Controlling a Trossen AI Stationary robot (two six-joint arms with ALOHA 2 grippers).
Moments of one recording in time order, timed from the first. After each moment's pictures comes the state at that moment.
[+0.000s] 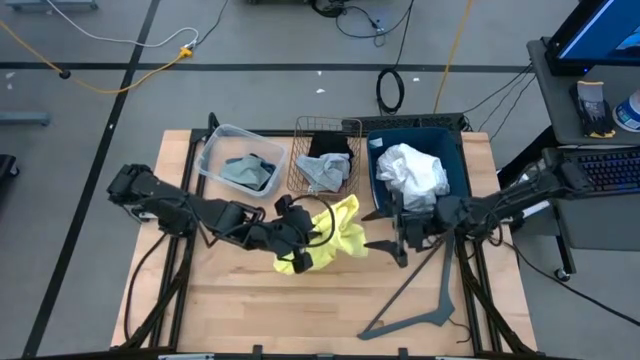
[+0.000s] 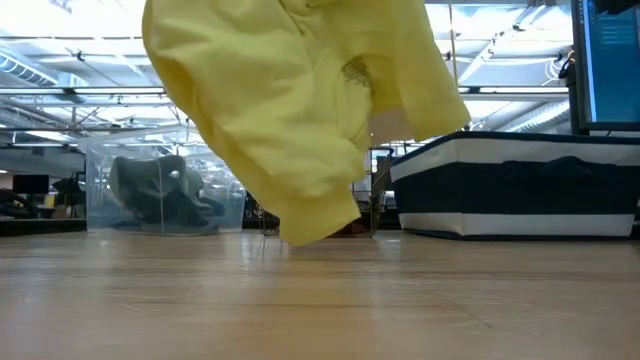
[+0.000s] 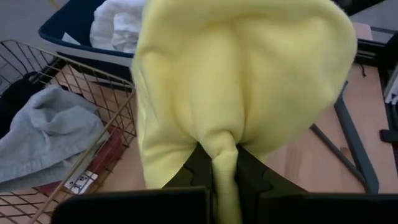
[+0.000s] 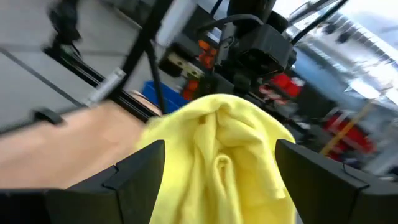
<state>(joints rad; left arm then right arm) -0.33 1.57 1.42 -0.54 -0.50 -0.44 0.28 1.03 0.57 0.51 0.12 -0.59</state>
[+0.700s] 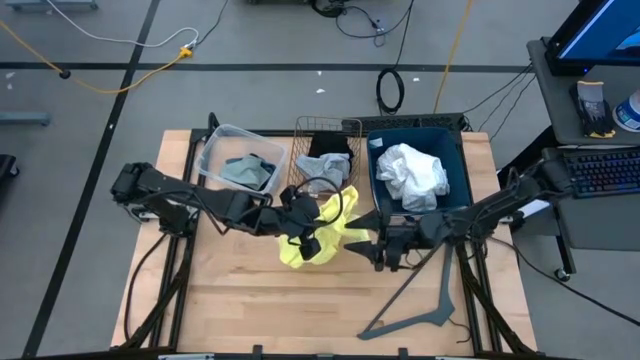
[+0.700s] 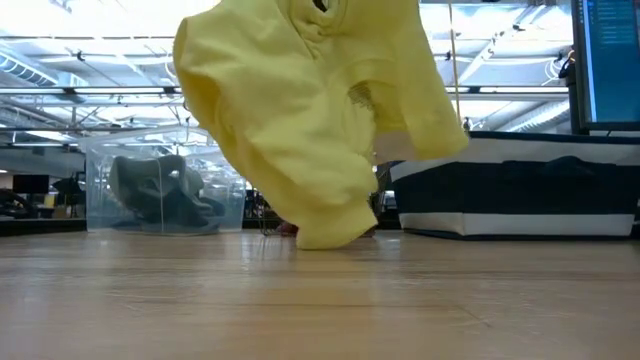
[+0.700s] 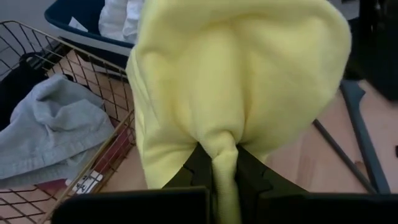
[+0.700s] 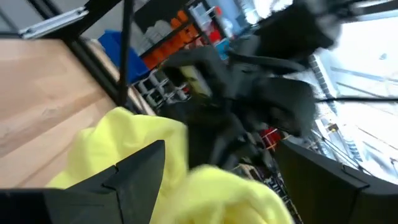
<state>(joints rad) -0.23 1.59 1.42 -0.53 -0.41 -0.45 0.38 1.27 0.70 0.63 0.37 -0.97</state>
